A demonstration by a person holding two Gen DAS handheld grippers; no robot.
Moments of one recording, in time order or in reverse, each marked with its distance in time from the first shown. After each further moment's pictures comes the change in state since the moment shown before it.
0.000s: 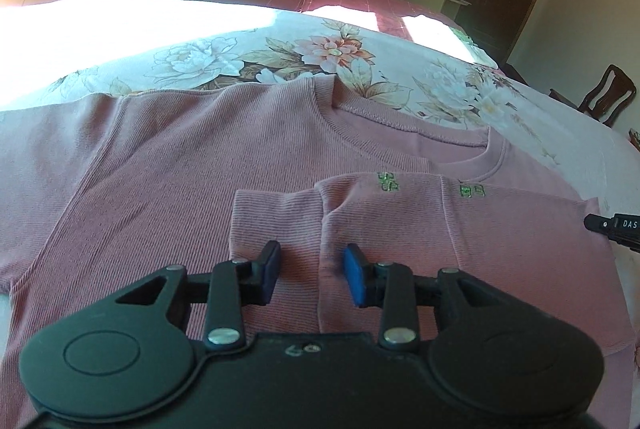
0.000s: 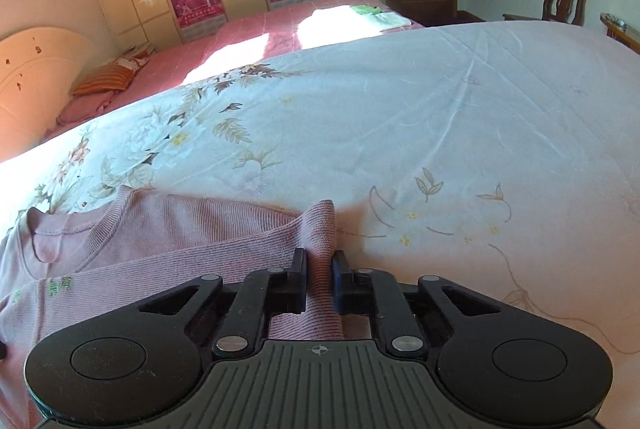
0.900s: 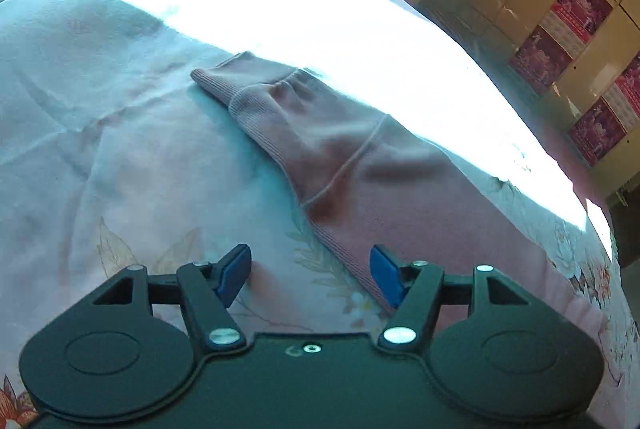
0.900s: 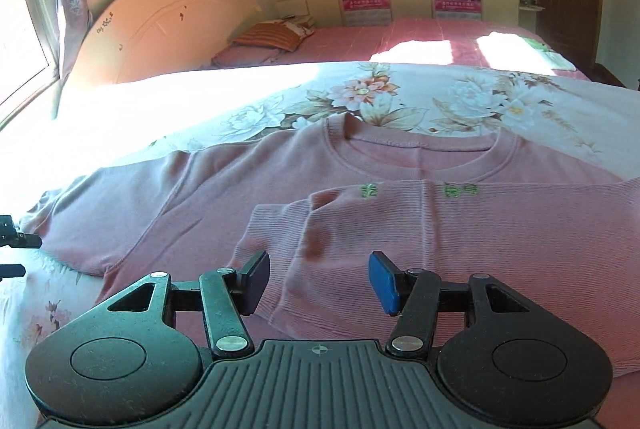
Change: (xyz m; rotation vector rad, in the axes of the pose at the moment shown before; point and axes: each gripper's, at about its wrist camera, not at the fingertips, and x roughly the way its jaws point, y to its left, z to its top) left arm -0.105 0.363 -0.026 -0.715 -0.103 0.306; right arm -0.069 0.269 -0.102 -0.265 0.026 0.328
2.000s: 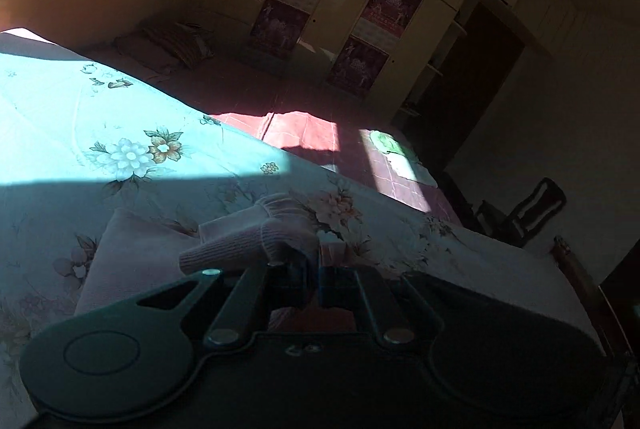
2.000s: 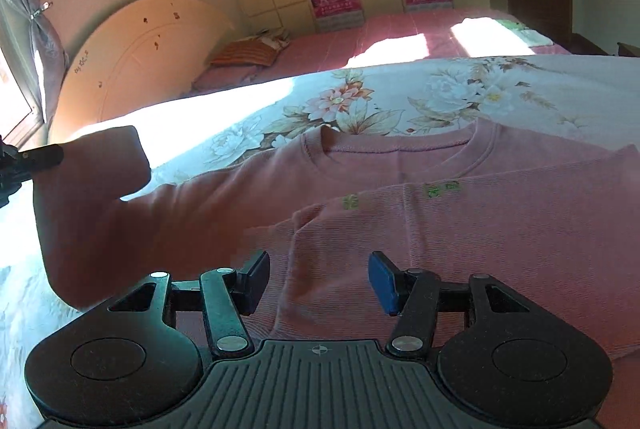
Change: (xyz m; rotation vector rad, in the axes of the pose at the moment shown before) left arm -0.091 -0.239 -0.105 0.526 -0.025 -0.659; right arm -0.029 -0.048 0.005 0.153 -0.051 -0.035
